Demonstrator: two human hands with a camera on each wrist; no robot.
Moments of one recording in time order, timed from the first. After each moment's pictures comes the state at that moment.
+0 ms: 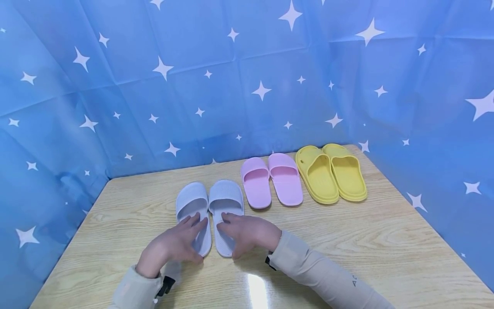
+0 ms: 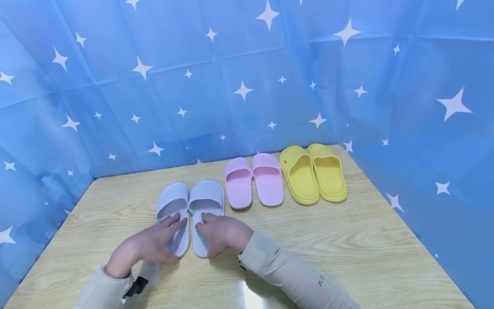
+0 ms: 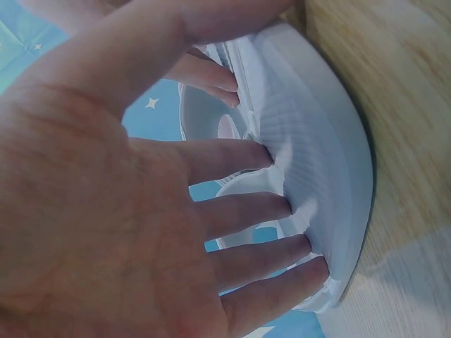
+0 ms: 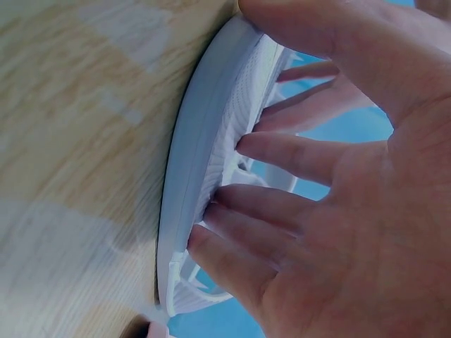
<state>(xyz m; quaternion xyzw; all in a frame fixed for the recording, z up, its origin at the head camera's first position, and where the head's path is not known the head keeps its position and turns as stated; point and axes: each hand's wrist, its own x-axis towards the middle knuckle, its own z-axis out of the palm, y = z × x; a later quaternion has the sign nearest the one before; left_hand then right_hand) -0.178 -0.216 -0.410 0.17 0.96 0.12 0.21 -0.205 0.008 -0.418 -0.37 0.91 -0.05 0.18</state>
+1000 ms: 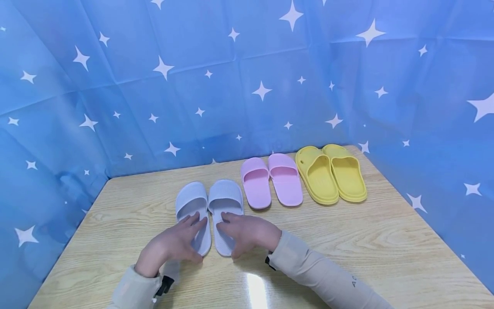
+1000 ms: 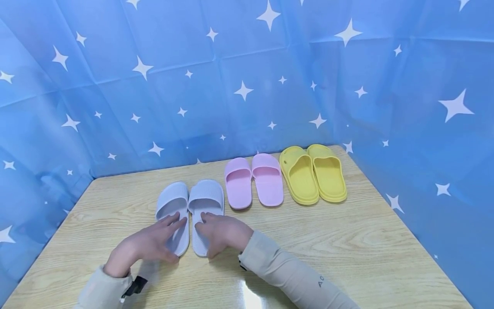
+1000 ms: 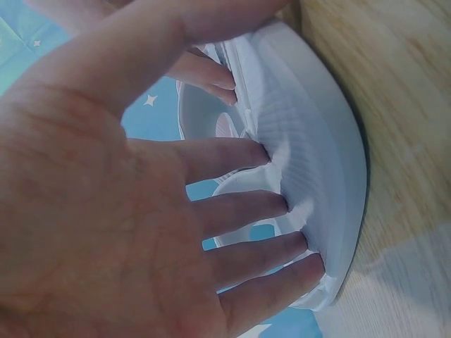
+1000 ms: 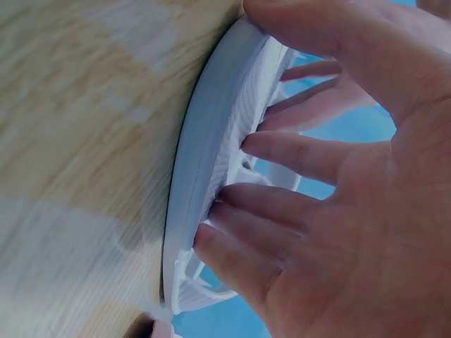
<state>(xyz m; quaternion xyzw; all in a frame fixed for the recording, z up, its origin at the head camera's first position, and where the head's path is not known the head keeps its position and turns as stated) -0.180 -0.218 -0.409 0.16 0.95 0.14 0.21 -0.207 0.008 -0.419 -0.38 0.91 -0.05 0.18</state>
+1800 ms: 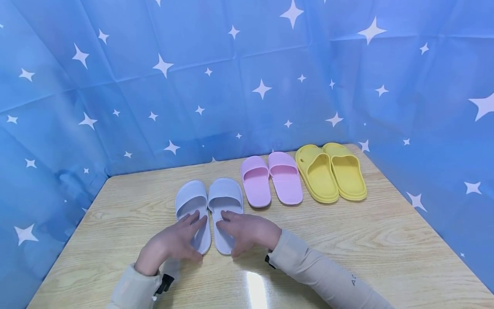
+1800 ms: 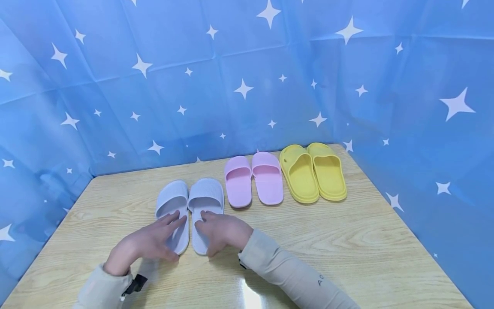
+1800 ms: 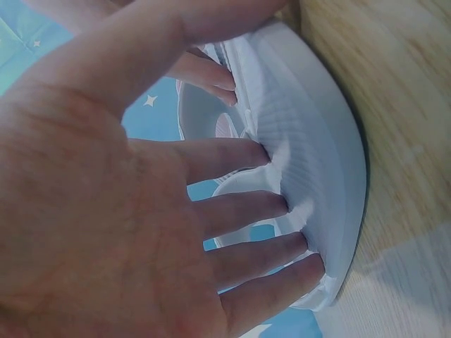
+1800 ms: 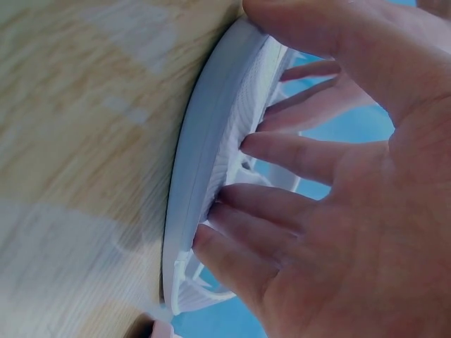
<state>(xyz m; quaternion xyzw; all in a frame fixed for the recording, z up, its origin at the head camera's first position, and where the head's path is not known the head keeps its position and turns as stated) -0.179 -0.218 -0.410 0.16 0.96 0.13 0.21 -0.206 0.009 -0.418 -0.37 0.91 -0.06 0.19</state>
